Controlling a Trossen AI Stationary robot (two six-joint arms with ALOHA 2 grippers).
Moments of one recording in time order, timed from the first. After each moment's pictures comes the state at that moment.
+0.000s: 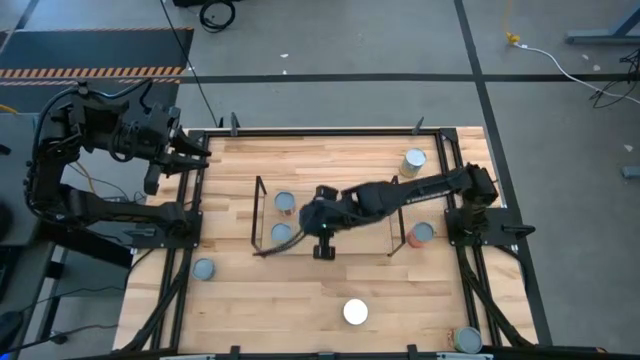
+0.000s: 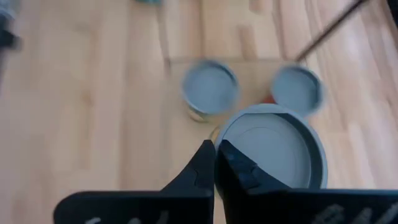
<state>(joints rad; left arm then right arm) 0.41 1.03 1.87 -1.27 0.42 0.02 0.18 1.92 1.85 -0.87 0.19 0.16</state>
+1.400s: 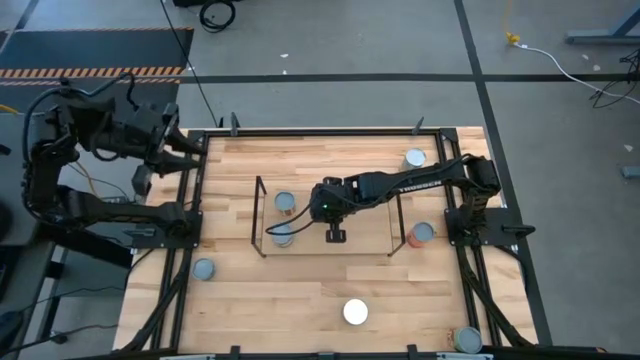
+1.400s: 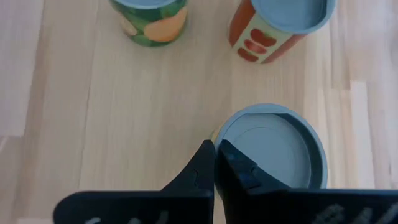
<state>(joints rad) 0.41 1.01 1.87 -1.16 0.50 0.04 0.03 1.86 1.50 -0.69 0.10 -0.06</state>
